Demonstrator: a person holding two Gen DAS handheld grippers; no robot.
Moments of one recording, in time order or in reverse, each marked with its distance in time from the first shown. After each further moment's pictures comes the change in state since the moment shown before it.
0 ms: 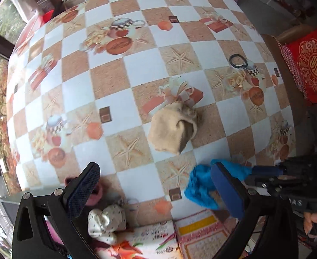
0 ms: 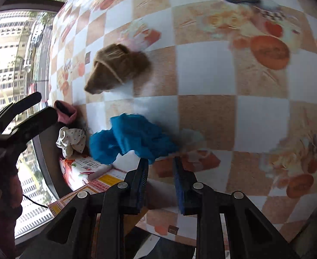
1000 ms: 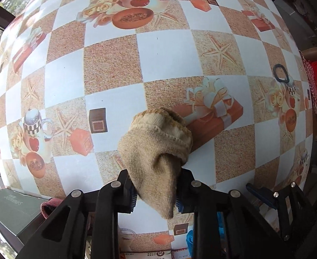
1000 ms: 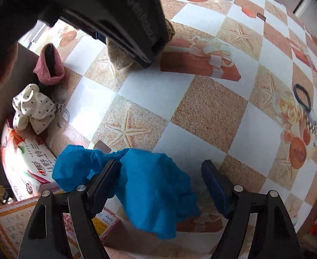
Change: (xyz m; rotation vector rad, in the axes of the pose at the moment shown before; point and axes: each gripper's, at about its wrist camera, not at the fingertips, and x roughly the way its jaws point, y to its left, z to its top) left arm 0.071 0.057 0.028 -0.157 0.076 -0.017; right arm 0.073 0.107 0.006 -0.571 -0.136 -0.406
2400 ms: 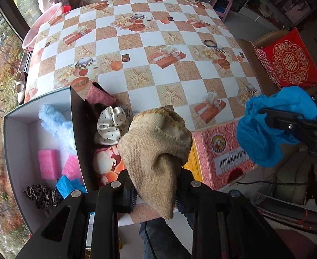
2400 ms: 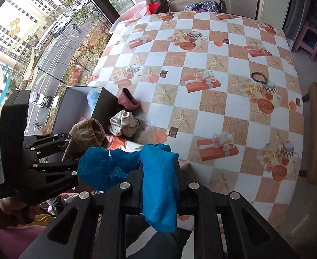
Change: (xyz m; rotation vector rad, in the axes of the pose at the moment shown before) left arm -0.145 0.016 -0.242 0.093 -0.182 -0.111; right arm -0.188 0.052 -0.066 0.284 -0.176 0.176
